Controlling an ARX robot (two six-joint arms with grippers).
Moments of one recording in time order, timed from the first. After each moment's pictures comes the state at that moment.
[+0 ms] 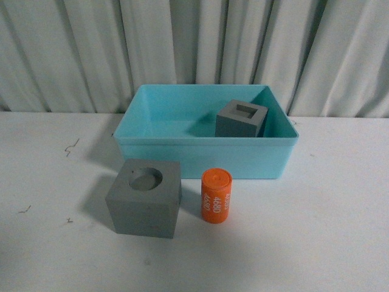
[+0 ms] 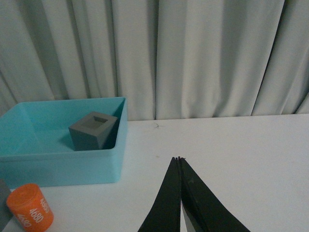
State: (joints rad) left arm 0.00 0.01 0.01 0.00 0.00 -0.01; right arm 0.09 0.81 0.09 0.72 0.09 0.01
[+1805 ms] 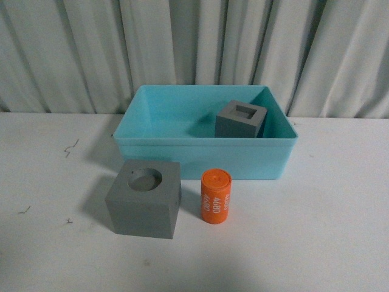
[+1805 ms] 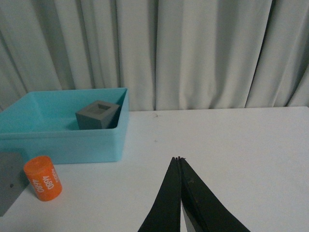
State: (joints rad) left arm 0.00 0.01 0.01 0.00 0.00 -0.01; right arm 0.00 0.00 0.01 -0.01 0.00 0.00
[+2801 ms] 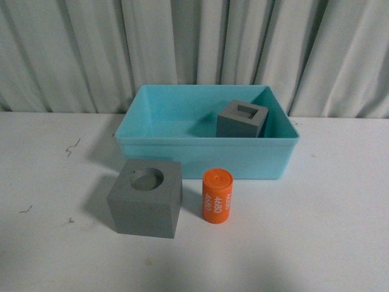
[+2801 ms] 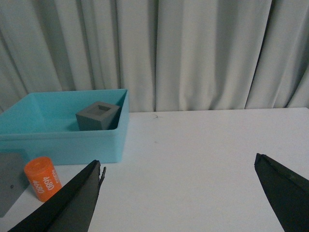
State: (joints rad) left arm -0.09 0.38 0.24 -0.42 0.00 -0.13; right arm 0.00 0.00 0.01 0.00 0.00 0.00
